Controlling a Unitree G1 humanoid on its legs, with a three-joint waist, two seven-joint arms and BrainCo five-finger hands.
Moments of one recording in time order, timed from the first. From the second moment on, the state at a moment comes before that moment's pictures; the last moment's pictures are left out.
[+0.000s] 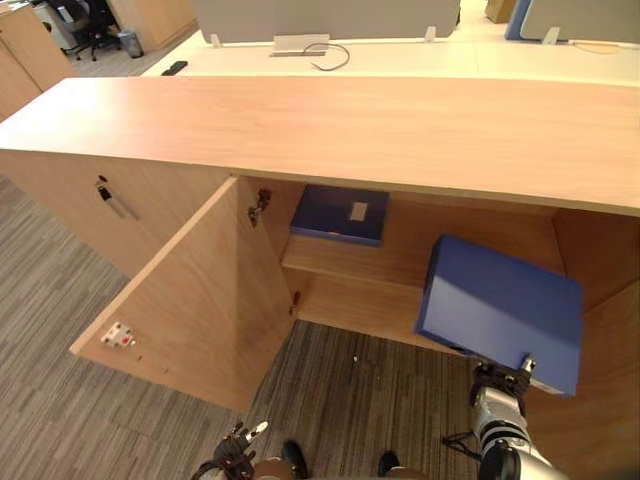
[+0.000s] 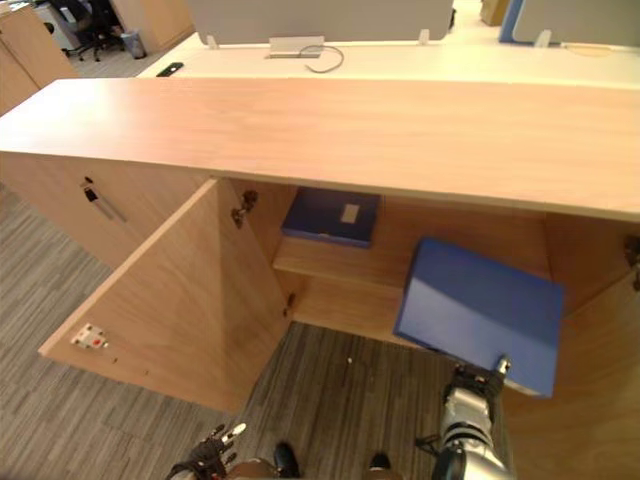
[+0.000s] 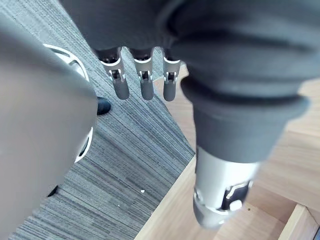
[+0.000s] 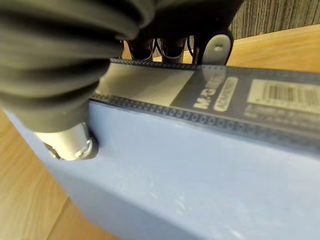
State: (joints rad) left arm 0.03 0.03 0.19 1.05 -0.33 -0.05 -0.09; right arm -0.32 -0.17 -0.63 1.02 1.40 -0.18 0.05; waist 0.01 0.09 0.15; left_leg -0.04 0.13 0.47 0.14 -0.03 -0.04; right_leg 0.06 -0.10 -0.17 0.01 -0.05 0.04
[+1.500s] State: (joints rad) left arm -0.08 0.18 0.11 0.89 -0.24 -0.09 -0.08; right arm -0.83 -0.21 -0.58 0.90 1.40 -0.20 -0.09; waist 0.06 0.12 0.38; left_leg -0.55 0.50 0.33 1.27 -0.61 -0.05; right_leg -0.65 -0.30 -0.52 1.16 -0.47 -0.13
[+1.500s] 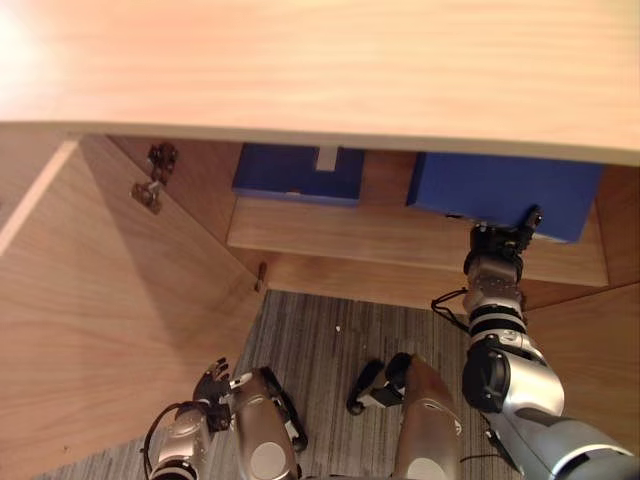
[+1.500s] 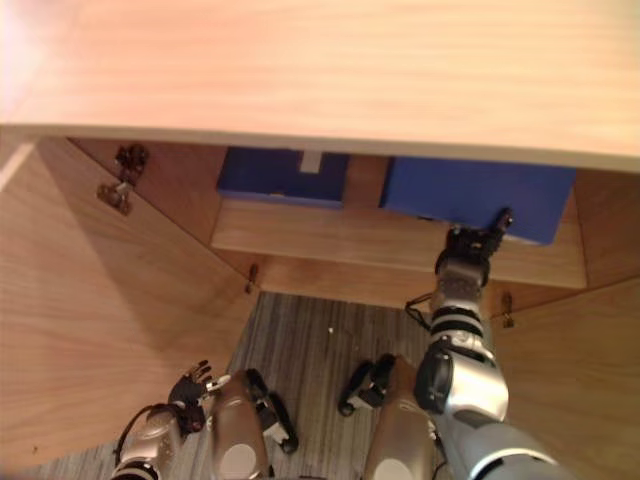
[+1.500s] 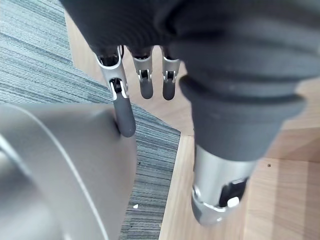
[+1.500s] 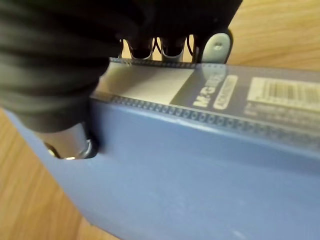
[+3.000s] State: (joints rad) left arm -0.01 0.16 0.18 0.82 -0.27 -0.03 -0.09; right arm -0.93 -0.42 -0.65 1.00 1.16 -0.07 -0.12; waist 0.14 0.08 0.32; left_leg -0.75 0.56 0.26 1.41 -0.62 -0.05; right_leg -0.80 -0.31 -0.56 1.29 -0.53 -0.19
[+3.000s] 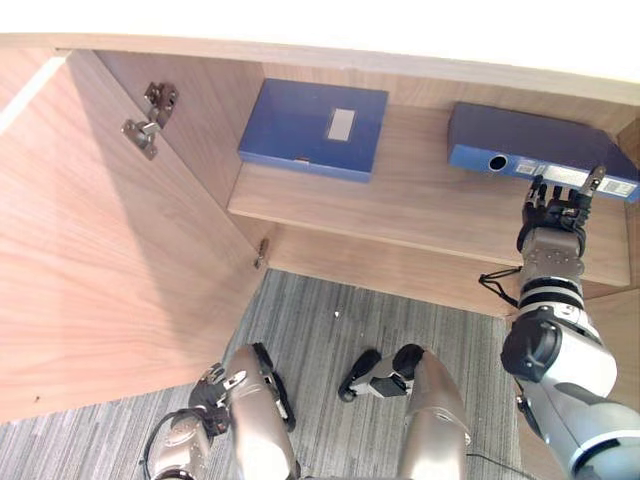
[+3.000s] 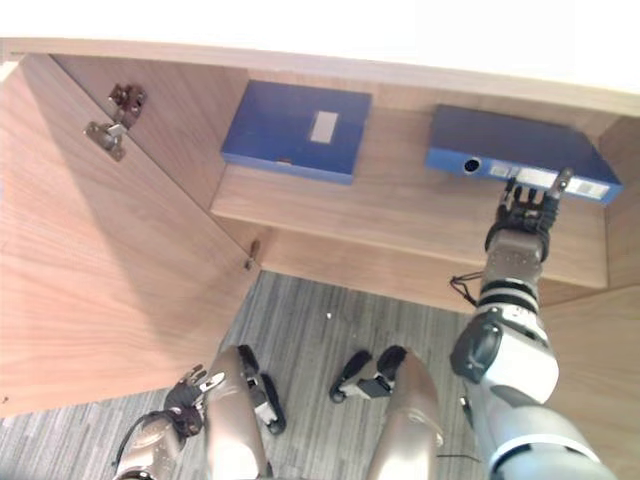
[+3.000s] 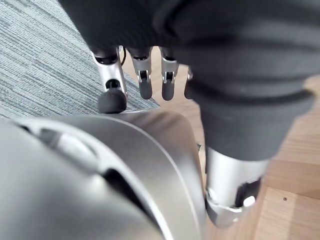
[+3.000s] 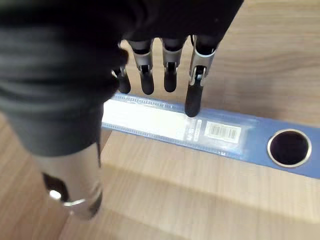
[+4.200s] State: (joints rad) left arm 0.02 0.21 0.14 0.89 -0.07 -0.01 -0.23; right arm -0.55 -0.46 -0.30 1.26 -0.05 0.10 0.38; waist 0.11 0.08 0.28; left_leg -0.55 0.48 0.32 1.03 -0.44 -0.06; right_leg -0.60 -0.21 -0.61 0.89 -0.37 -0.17
